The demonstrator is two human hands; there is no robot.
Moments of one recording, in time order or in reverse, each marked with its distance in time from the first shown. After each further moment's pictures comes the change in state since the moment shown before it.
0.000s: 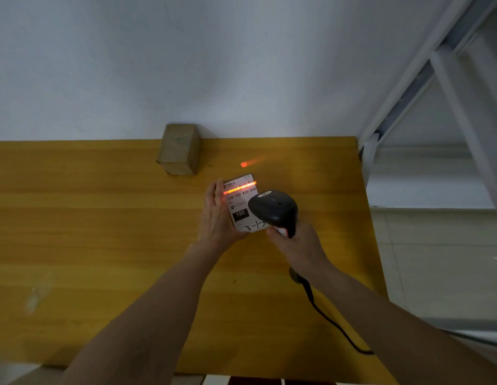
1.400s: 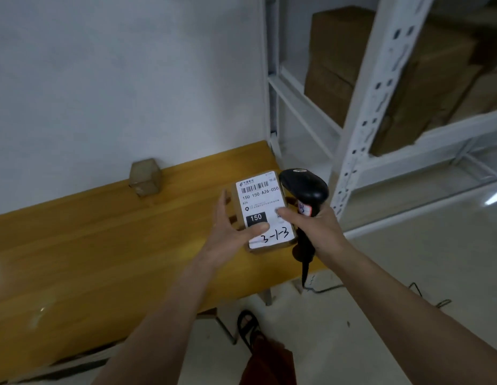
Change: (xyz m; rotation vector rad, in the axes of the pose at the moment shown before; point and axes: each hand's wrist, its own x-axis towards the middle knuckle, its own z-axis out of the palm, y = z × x) left_hand -0.265 0.134 -0.063 -0.649 -0.358 0.107; right_hand -0.274 0.035 -0.059 0.459 0.392 -0.171
